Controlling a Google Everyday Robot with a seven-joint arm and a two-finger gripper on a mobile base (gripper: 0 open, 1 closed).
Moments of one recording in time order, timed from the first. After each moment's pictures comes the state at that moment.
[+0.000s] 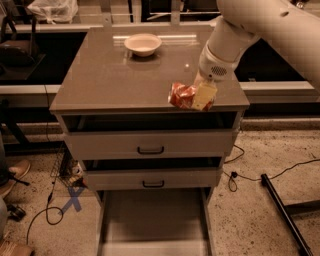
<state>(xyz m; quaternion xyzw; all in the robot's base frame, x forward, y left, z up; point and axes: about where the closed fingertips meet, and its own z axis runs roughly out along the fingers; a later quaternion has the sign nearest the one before) 0.616 -0.116 0.859 -0.64 0.75 0.02 0.16</state>
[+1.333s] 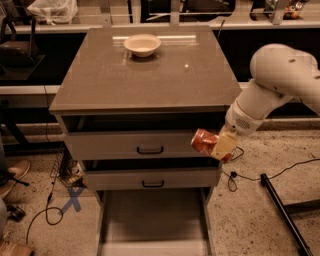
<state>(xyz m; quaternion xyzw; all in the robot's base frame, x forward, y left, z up) 0.533 -0.177 0.746 -0.52 0.84 0.12 0.09</state>
